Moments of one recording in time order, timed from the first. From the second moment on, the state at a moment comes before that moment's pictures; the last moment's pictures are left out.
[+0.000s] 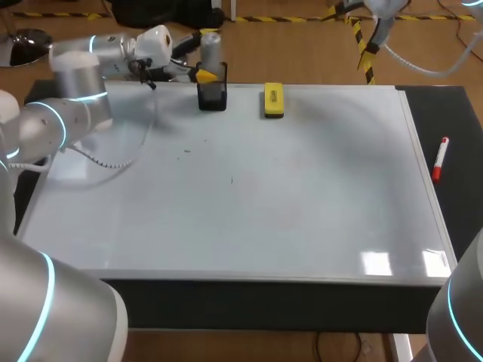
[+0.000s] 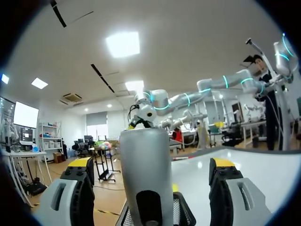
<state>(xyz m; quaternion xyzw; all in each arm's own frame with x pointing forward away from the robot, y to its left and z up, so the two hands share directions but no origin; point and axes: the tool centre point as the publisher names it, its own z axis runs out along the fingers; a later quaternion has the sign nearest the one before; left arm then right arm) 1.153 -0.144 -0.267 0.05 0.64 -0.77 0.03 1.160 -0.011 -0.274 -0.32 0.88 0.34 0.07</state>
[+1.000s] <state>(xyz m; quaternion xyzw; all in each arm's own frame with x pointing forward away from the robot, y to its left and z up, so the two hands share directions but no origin) 1.133 -0.064 -0.249 0.06 0.64 -0.77 0.06 1.160 -0.011 -0.274 -0.32 0.88 0.34 0.07</state>
